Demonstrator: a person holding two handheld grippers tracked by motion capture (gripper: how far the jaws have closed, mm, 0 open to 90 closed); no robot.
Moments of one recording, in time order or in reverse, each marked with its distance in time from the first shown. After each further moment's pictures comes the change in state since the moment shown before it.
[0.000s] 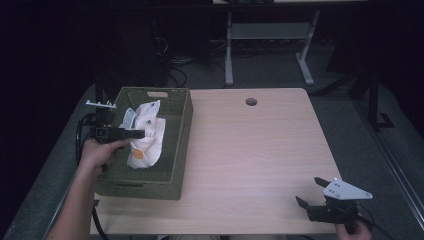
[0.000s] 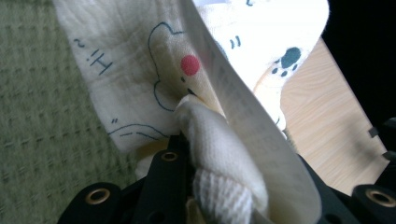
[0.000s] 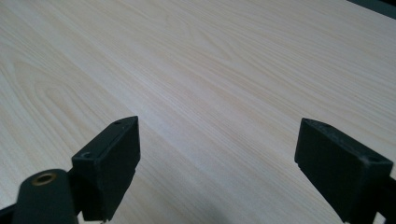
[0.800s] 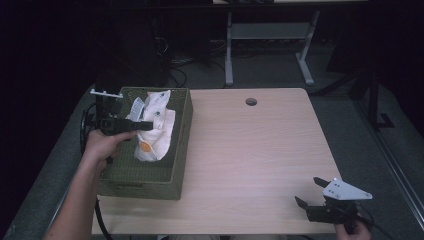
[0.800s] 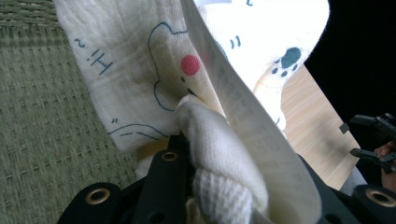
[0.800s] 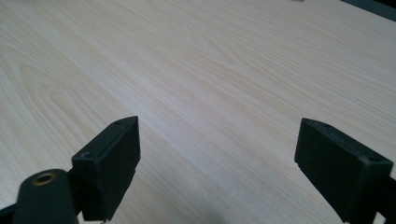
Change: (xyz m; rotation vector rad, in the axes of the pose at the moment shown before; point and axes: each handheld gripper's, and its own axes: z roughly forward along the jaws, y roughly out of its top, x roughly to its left) left arm -0.040 0.021 -0.003 -0.005 -0.046 0.087; right arm 0.002 0.001 0.000 -0.014 0.003 0.001
